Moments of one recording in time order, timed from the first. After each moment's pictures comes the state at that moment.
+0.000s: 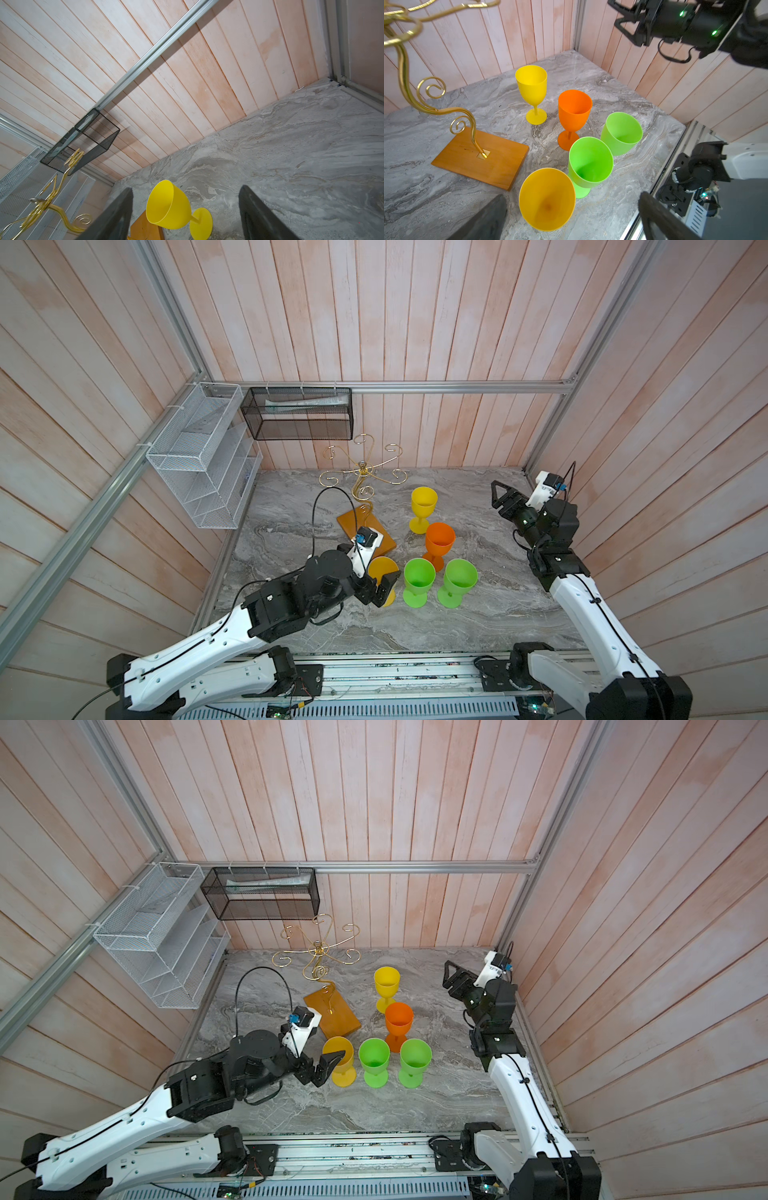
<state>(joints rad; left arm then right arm) -1.07 0.86 0.98 -0.52 -0.22 -0.23 0.06 1.02 0.79 0.13 -0.15 0.63</state>
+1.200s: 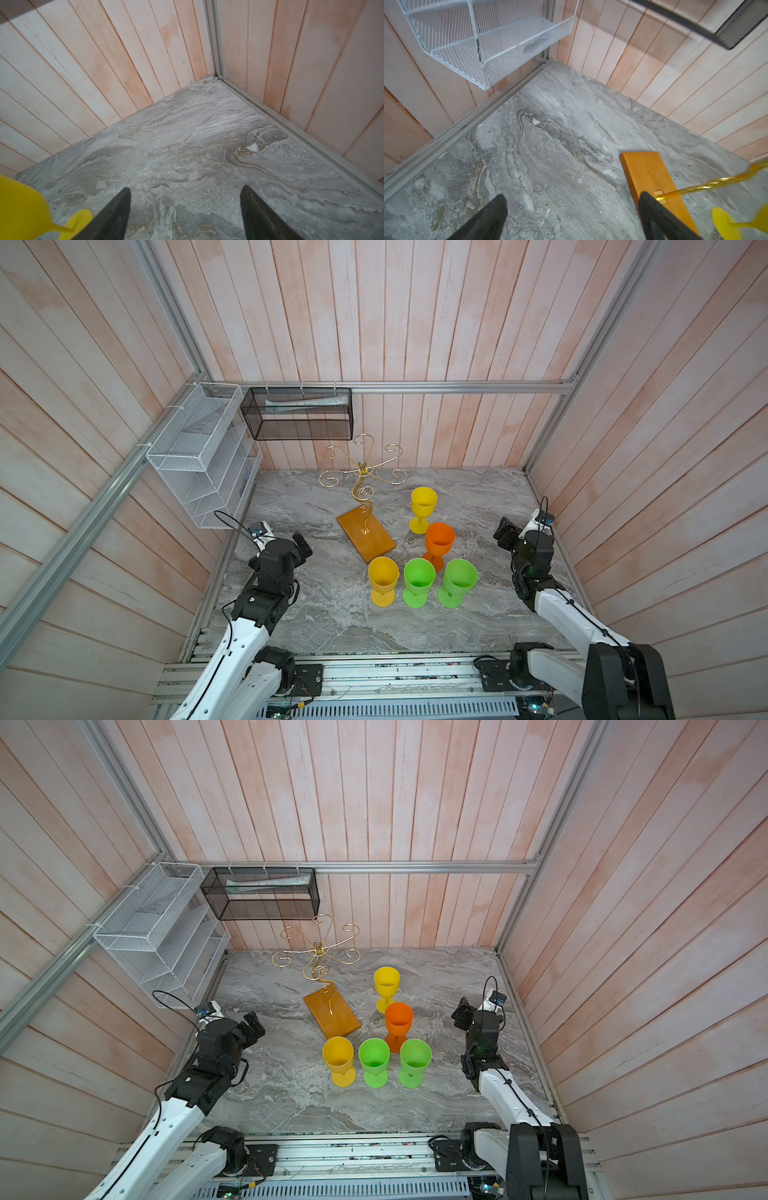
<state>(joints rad) -0.23 0.81 0.58 -0.29 -0.46 -0.52 0.02 1.12 0.40 0.45 0.23 0.39</state>
